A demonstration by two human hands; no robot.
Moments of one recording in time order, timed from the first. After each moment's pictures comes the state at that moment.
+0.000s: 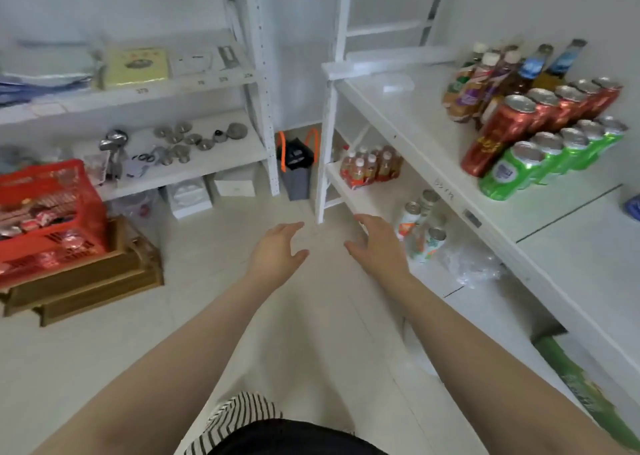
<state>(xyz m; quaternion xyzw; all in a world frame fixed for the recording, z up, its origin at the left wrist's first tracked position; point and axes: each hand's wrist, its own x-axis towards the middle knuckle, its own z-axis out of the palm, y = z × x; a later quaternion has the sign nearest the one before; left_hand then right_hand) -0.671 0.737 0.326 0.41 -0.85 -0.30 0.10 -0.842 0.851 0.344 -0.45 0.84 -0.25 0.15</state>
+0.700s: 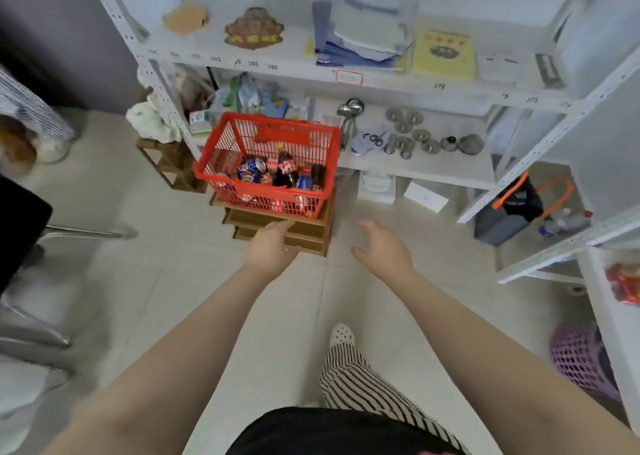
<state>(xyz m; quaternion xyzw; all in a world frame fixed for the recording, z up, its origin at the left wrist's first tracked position) -0.198 0.470 0.283 0.69 -0.66 -0.28 0.11 -0.422 0.467 0.294 -0.69 0.67 -0.08 0.26</state>
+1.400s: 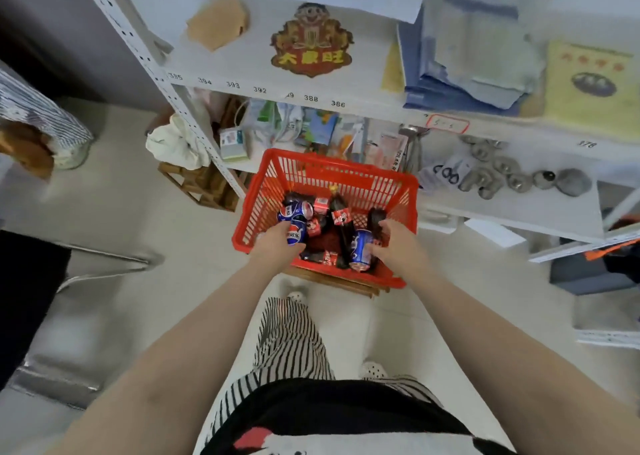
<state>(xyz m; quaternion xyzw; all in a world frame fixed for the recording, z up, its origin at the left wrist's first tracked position) -0.029 0.162 0.222 0.75 -0.54 -0.37 0.04 -0.275 0.144 0.216 -0.62 0.69 -0.06 0.36</state>
